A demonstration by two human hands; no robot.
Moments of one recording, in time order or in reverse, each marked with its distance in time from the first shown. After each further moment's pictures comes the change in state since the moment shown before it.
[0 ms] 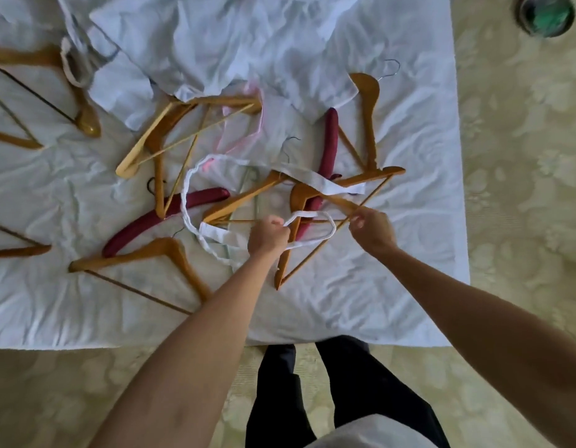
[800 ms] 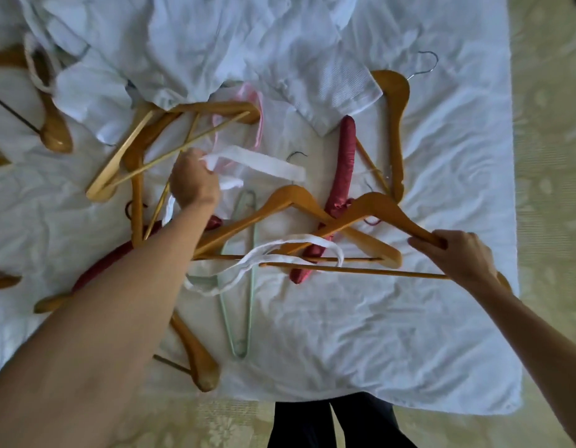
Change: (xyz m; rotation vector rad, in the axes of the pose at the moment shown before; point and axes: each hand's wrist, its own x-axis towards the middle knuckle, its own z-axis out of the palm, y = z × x) left_hand 0.185 0.045 -0.096 0.271 0.573 0.187; right_hand 0.098 0.095 -0.048 -0.193 0.026 -0.037
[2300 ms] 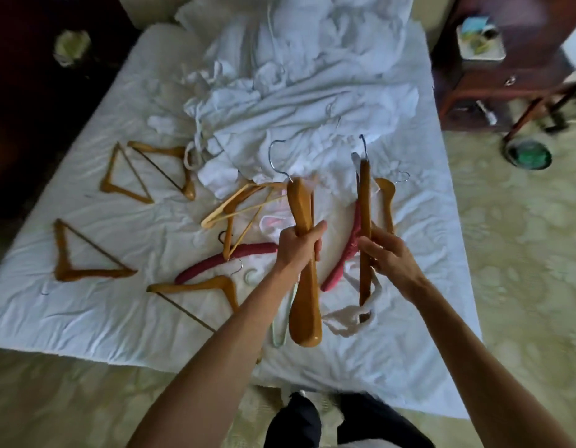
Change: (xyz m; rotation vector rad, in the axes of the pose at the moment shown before) left_hand -0.263 0.044 -0.241 -0.947 -0.444 -0.072; right_hand -0.274 -0.207 -0.131 0.876 -0.169 -0.431
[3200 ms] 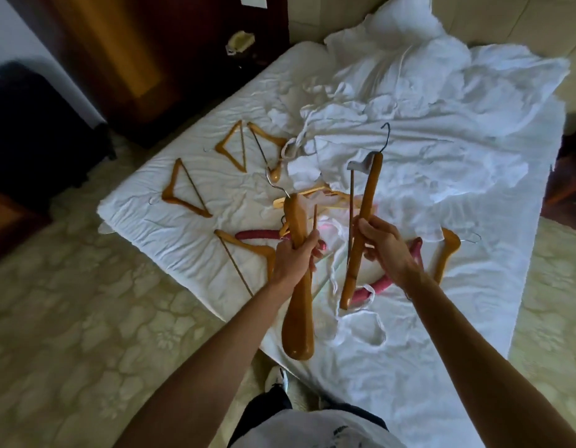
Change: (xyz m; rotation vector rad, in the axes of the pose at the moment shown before) left_hand -0.131 -0.011 -0.032 -0.243 0.493 -0.003; right_hand -0.003 -0.062 0.039 0.140 -0.428 -0.096
